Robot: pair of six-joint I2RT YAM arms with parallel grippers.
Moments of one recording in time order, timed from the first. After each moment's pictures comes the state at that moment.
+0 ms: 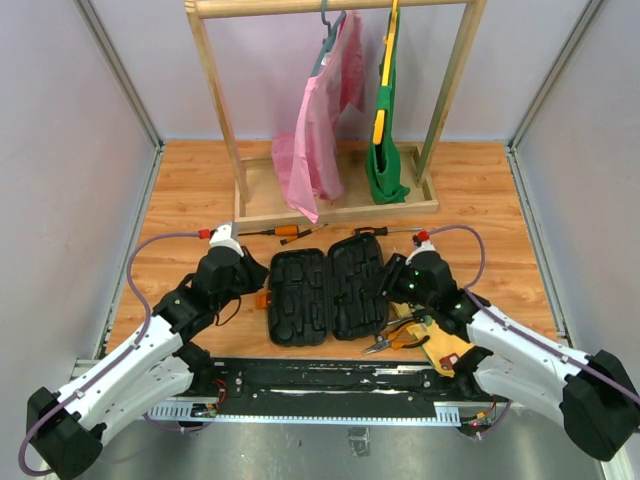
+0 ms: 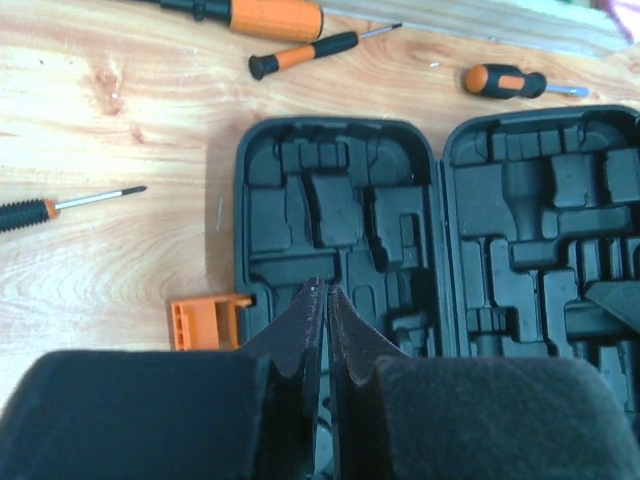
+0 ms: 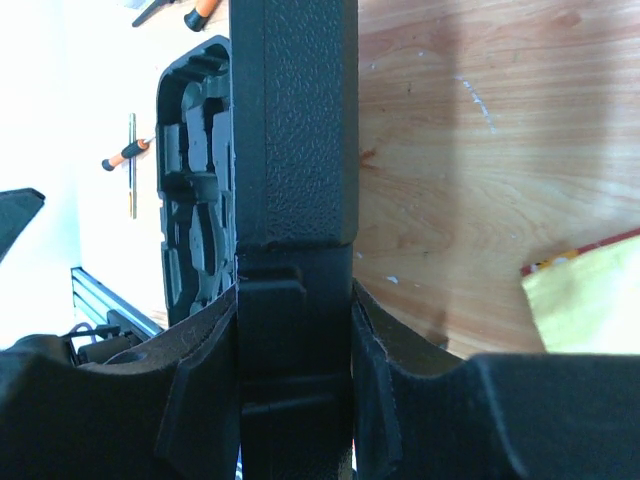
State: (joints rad) left arm -0.62 0.71 0.52 -0.33 -0.24 -0.71; right arm 0.63 0.91 0.38 -0.01 -0.10 0.90
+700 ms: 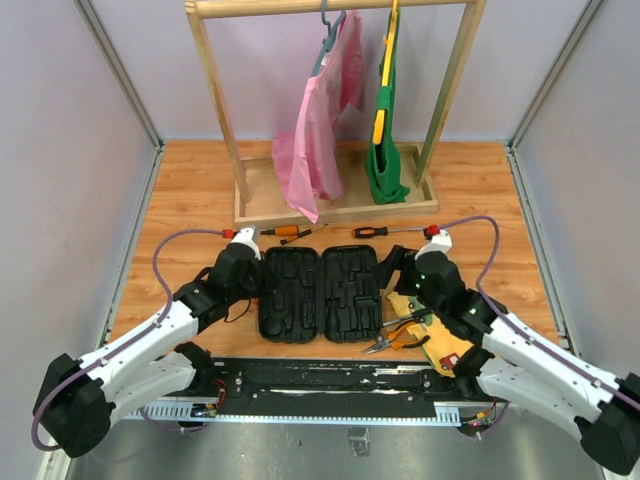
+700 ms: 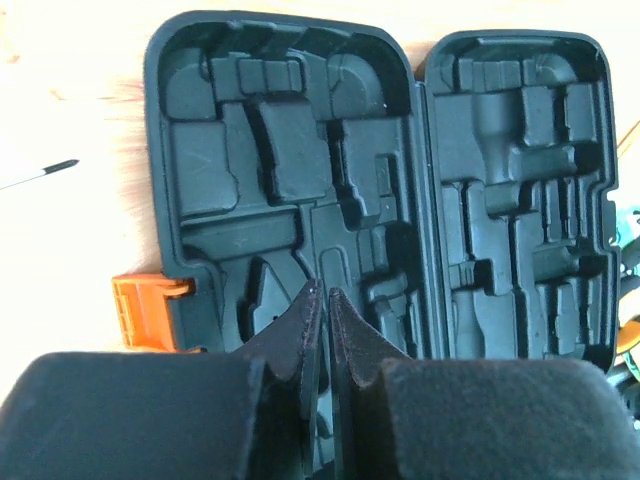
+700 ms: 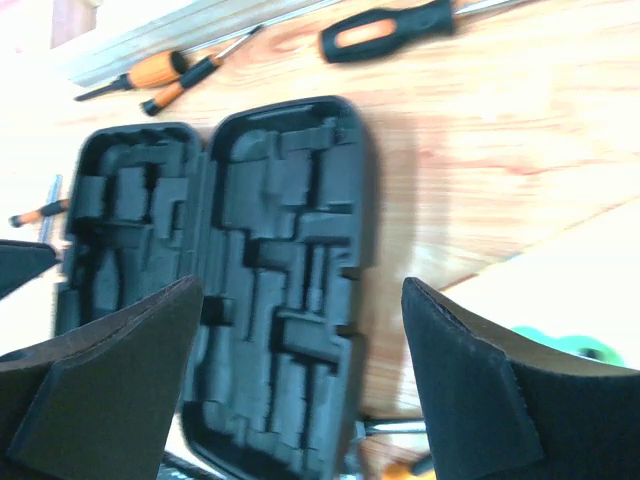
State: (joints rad) left arm -0.62 0.88 0.48 -0.25 -0.11 -0.65; right arm 0.76 0.82 0.50 -0.18 0.28 0.74
